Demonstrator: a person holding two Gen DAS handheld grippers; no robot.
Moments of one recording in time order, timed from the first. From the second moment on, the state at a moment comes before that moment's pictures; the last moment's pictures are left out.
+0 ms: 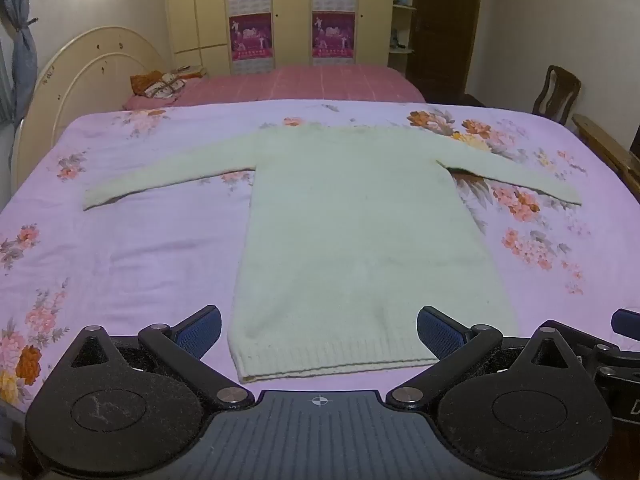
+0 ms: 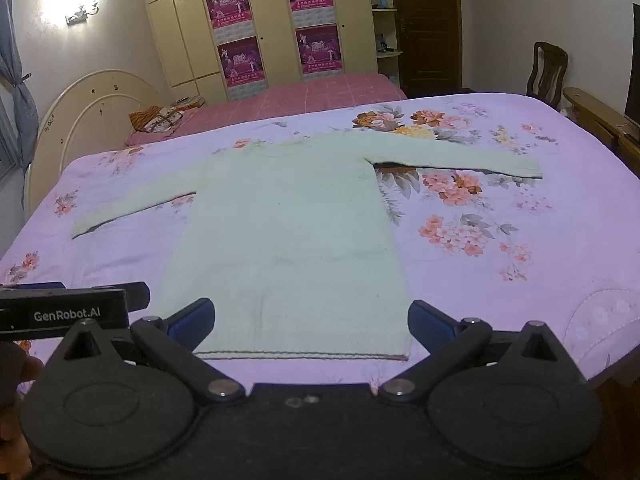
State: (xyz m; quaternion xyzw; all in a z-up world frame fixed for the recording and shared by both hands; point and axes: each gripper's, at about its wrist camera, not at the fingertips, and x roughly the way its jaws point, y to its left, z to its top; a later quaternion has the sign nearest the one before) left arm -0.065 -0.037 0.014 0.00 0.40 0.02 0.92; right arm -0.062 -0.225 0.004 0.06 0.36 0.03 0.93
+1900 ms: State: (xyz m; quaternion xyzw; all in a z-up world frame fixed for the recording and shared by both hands) left arm 0.072 -0.018 -0.023 -0.03 0.40 0.04 0.91; right arm 0.040 -0.240 -0.008 0.02 0.34 -0.01 0.94
